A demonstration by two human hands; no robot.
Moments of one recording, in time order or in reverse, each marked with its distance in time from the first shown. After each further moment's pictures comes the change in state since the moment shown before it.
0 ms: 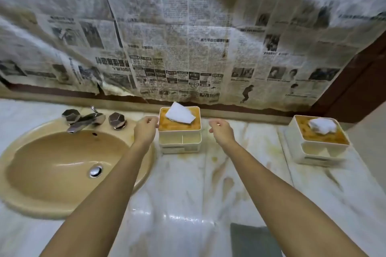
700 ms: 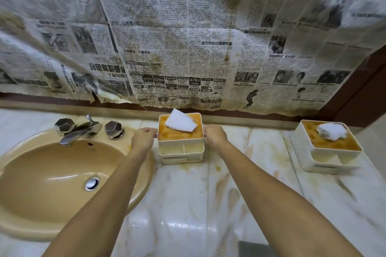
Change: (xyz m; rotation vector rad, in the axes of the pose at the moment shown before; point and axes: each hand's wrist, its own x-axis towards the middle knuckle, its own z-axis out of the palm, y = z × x) left_hand 0.029 -0.013 0.000 0.058 -0.032 -0.088; right_hand 0.037 -0.008 0.033 -0.050 -0.074 0.158
